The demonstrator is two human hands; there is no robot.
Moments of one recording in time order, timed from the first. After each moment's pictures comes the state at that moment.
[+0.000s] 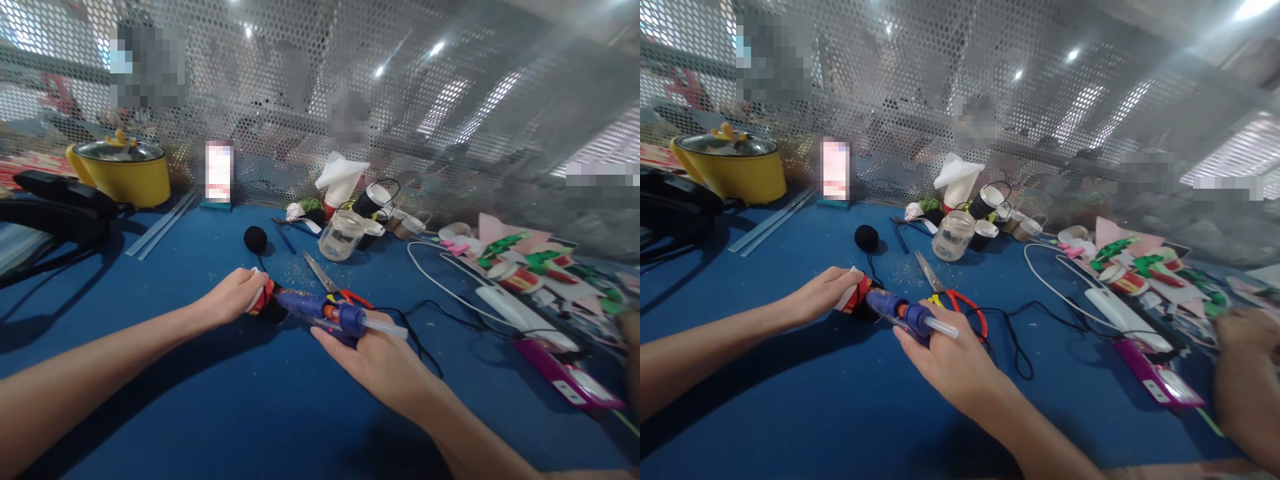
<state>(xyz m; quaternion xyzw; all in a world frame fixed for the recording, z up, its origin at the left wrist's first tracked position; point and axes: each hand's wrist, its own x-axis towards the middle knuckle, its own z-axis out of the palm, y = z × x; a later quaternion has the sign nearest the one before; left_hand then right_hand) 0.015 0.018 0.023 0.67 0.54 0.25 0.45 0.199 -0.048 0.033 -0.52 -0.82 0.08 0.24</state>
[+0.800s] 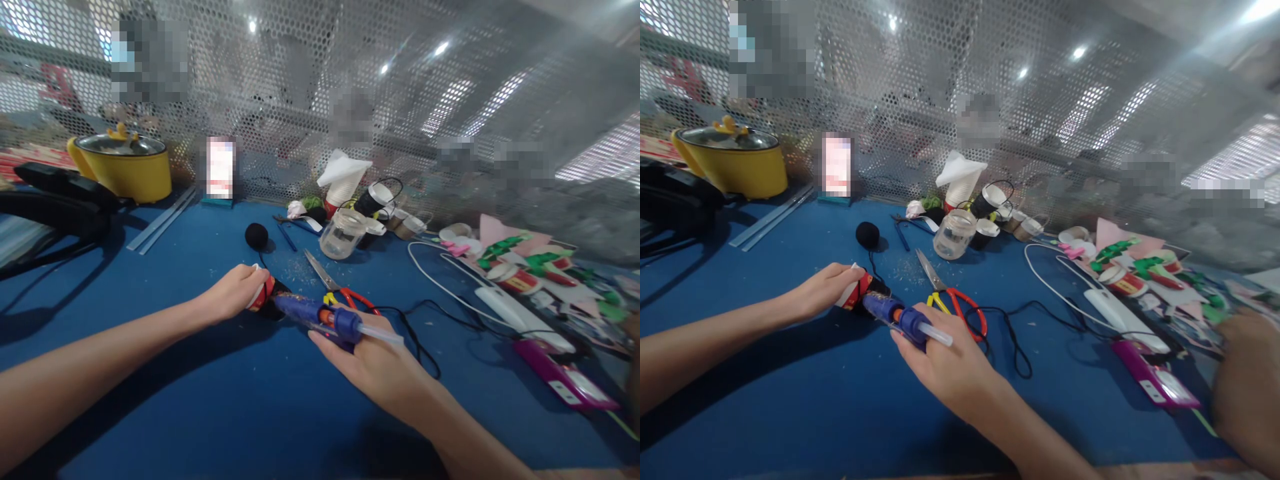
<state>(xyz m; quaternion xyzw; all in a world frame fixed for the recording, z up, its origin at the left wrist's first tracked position) 0.014 0.020 0.019 0.66 0.54 0.26 0.45 0.199 -0.050 0.030 -0.51 -0.82 0.10 0.23</state>
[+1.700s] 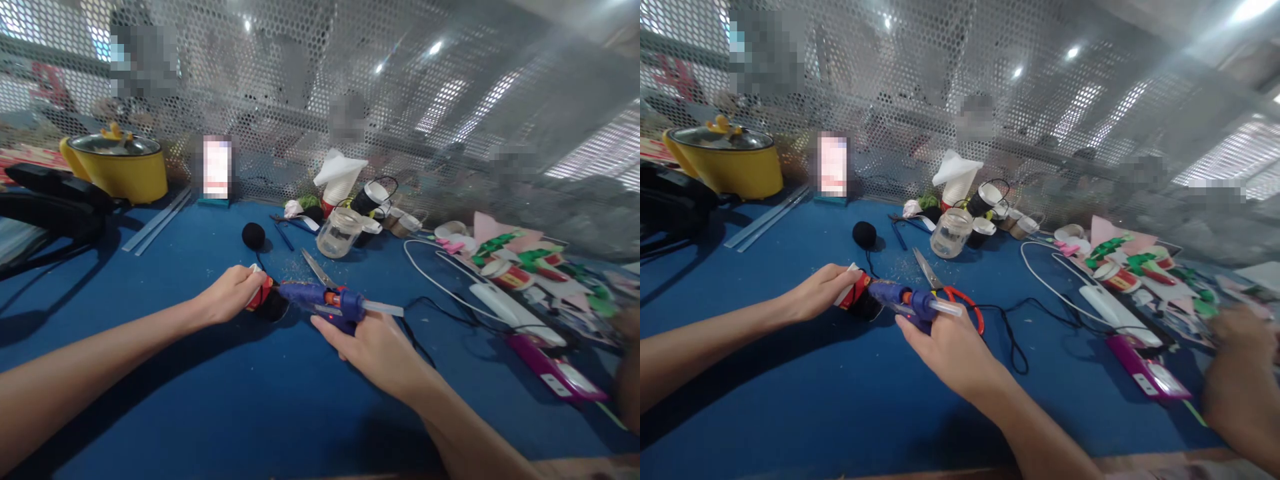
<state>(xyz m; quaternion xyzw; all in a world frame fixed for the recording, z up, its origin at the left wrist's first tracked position) 0.009 0.020 0.013 0.72 0.50 0.25 0.41 0.200 -0.045 0.039 -0.56 -0.79 0.13 0.23</state>
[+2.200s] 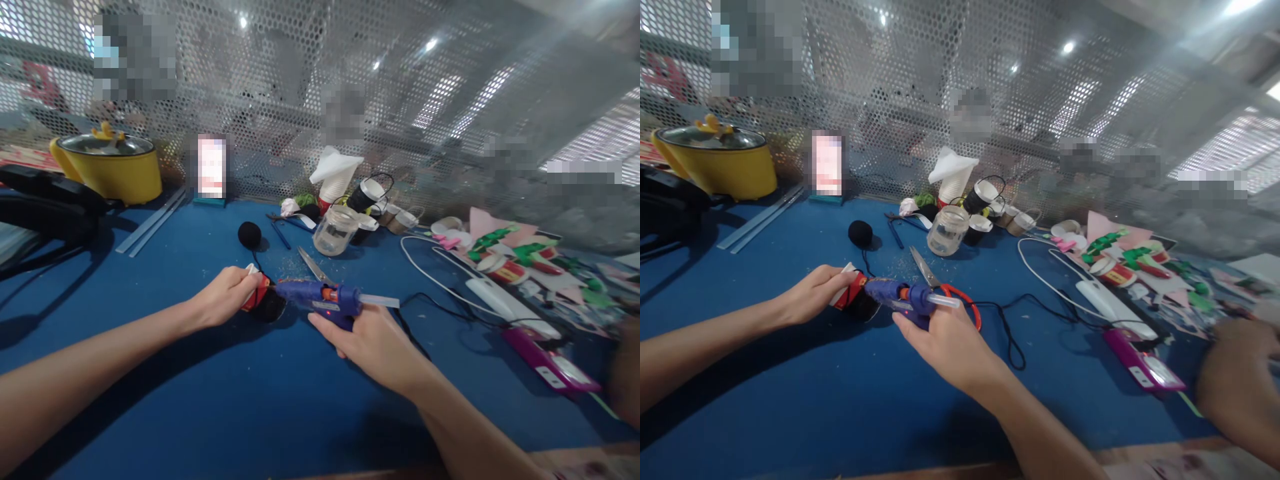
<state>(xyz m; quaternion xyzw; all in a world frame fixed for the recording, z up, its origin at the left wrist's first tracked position) 0.007 0.018 0.014 0.74 0.48 0.24 0.41 0.202 -0.045 0.043 -0.56 -0.78 0.16 0.24</state>
